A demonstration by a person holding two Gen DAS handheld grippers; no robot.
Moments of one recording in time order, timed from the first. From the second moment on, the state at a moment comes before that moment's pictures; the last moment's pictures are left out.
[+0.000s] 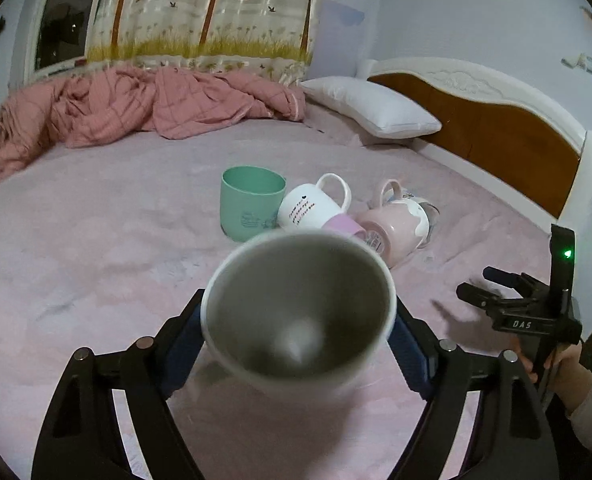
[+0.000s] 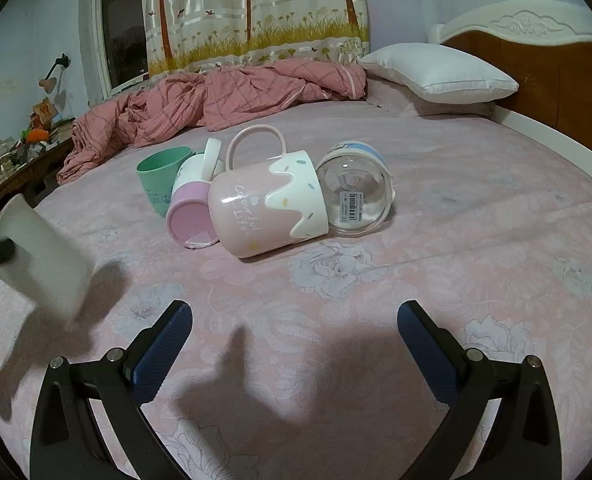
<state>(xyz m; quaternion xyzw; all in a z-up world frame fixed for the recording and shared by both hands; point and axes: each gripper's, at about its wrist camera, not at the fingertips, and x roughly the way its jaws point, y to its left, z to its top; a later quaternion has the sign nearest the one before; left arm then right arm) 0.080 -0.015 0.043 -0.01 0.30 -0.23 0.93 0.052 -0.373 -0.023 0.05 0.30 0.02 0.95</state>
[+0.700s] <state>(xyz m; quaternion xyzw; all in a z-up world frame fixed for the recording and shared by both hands) 0.081 -0.066 0.026 0.01 0.30 -0.20 0.93 0.052 -0.374 -0.023 0.04 0.30 0.02 0.95</state>
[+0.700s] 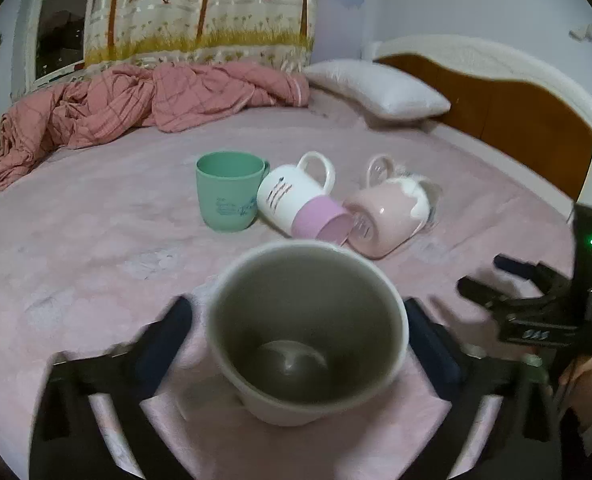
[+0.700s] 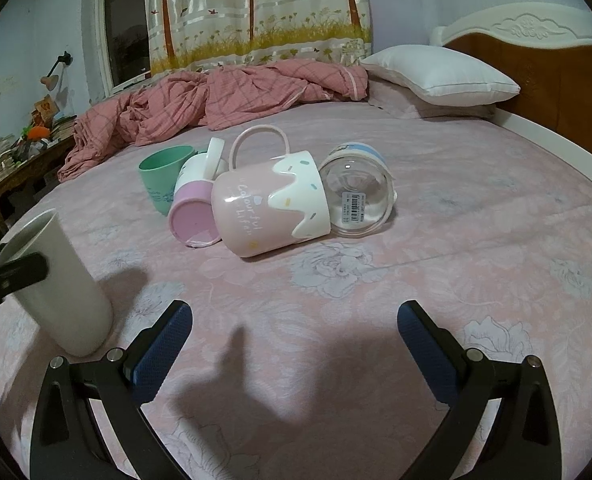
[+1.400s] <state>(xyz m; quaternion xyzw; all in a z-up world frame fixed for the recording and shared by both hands) 0.000 -0.001 0.004 -0.05 0.24 -0.11 0.96 0.010 -0.319 -0.011 -0.03 0.25 0.11 0.96</state>
